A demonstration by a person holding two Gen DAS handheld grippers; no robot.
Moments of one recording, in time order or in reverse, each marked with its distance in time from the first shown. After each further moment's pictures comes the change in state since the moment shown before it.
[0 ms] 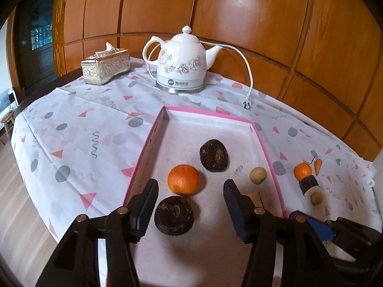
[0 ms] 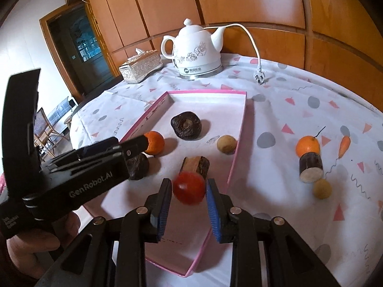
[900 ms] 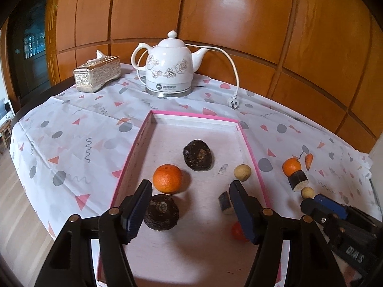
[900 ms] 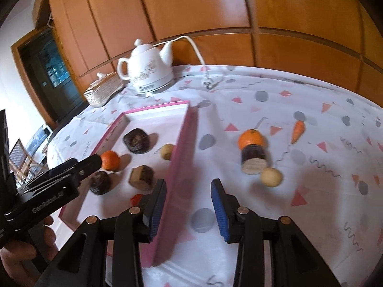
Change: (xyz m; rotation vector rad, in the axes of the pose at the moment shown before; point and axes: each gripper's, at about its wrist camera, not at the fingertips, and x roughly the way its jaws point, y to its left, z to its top) left arm -0.010 -0.020 0.000 0.053 -0.007 -0.030; right arm -0.032 -0.054 -0.007 0.172 -0.085 -0.157
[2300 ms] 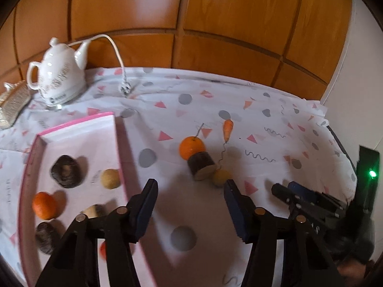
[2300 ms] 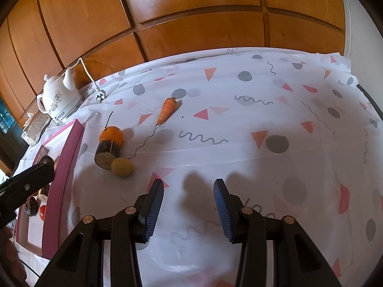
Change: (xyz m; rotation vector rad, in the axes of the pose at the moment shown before) left arm 0.037 -0.148 0.007 0.283 0.159 -0.311; right arm -0.026 -0.143 -0.038 0.300 -0.019 -0.284
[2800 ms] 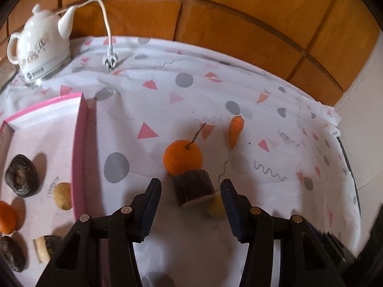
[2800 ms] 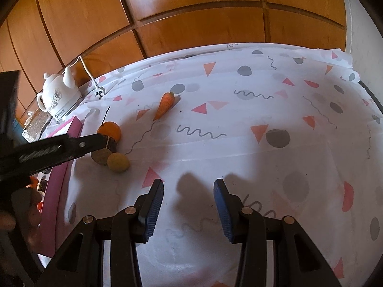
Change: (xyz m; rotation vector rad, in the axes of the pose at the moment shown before) left arm 0.080 -0.002 0.027 -0.128 0.137 -0.014; right arm 0.006 -0.005 -0.004 0.003 0.015 0.014
